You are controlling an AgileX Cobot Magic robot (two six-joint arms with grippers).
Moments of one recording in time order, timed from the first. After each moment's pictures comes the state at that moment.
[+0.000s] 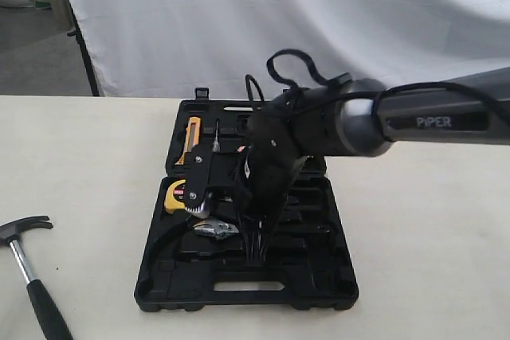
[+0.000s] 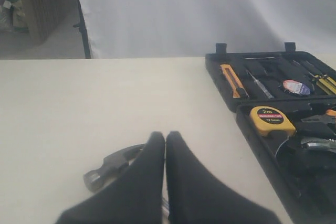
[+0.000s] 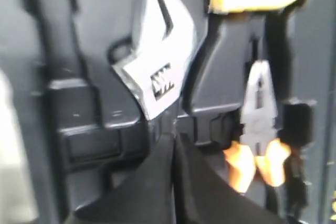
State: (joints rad) left arm 0.03 0.00 0.00 -0.04 0.27 0.01; right arm 0.84 2.03 -1.39 -0.11 0.65 -0.76
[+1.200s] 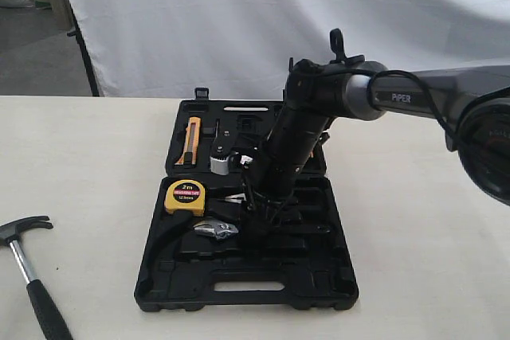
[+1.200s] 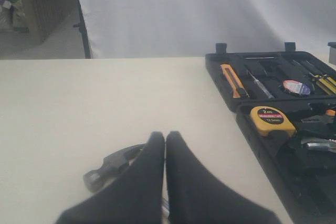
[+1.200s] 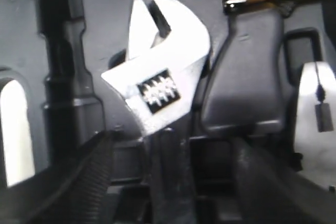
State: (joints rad) left arm 0.03 0.00 0.00 -0.04 0.27 0.01; right arm 0.62 2.32 -1.76 0.45 1.12 -1.13
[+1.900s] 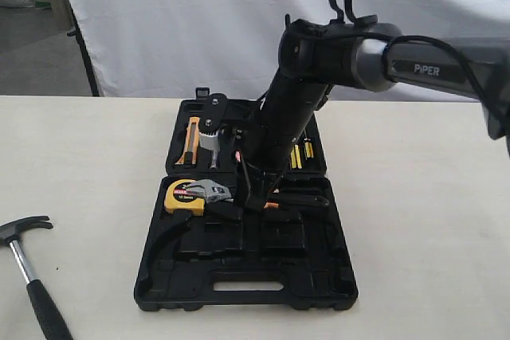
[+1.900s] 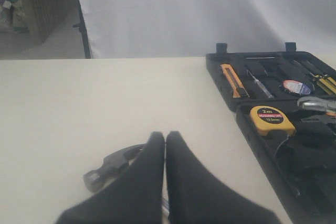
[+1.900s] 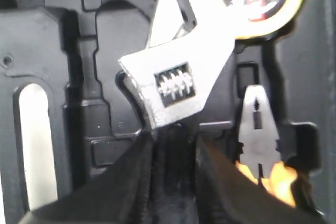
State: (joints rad) left arm 0.03 0.00 0.00 -0.04 0.27 0.01; right arm 0.67 2.17 -1.75 0.34 1.07 -1.08
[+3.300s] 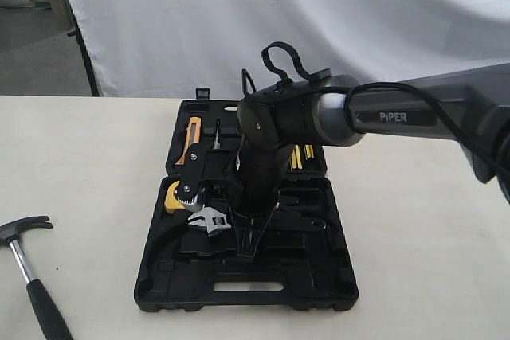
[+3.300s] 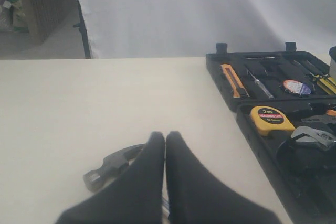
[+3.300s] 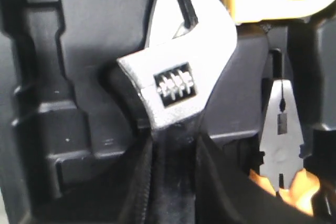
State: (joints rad) left arm 0.03 0.00 0.00 -0.04 0.27 0.01; right arm 0.82 2.15 -1.54 0.00 0.78 -0.84
